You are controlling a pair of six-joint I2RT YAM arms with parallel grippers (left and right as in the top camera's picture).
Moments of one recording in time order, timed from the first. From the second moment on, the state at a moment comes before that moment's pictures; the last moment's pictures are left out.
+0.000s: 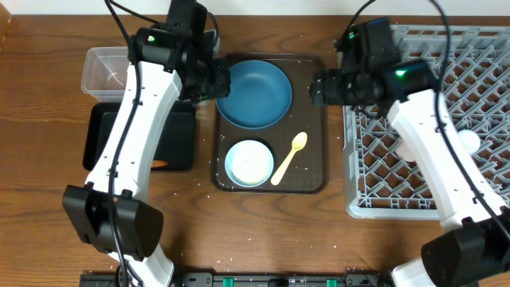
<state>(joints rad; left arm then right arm) -0.24 1.84 1.87 -1.28 0.22 -0.33 0.32 1.69 1.61 -0.95 -0.14 0.32</state>
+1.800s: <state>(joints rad) -0.76 1.97 1.40 -1.01 -0.03 -0.64 0.02 1.69 1.60 -1.06 -0.03 0.32</state>
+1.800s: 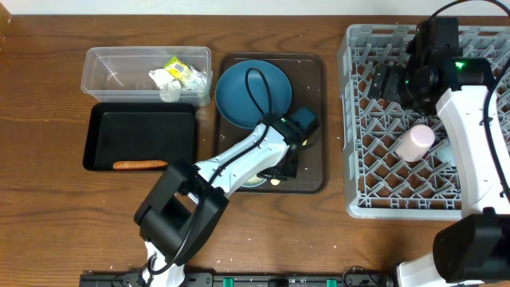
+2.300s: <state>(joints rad) -0.76 2.00 1.42 -1.04 -0.04 -0.64 0.02 1.69 1.60 -1.06 -0.02 0.32</state>
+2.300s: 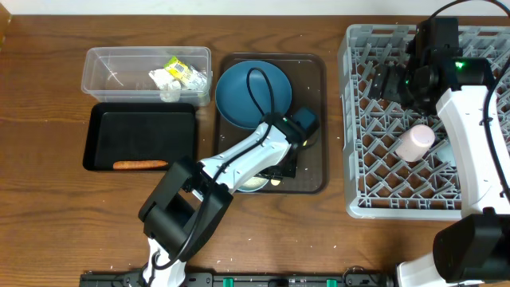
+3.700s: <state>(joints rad) 0.31 1.73 1.49 -1.17 0.60 -0.17 0.02 1.69 1.60 -1.06 -0.02 0.30</state>
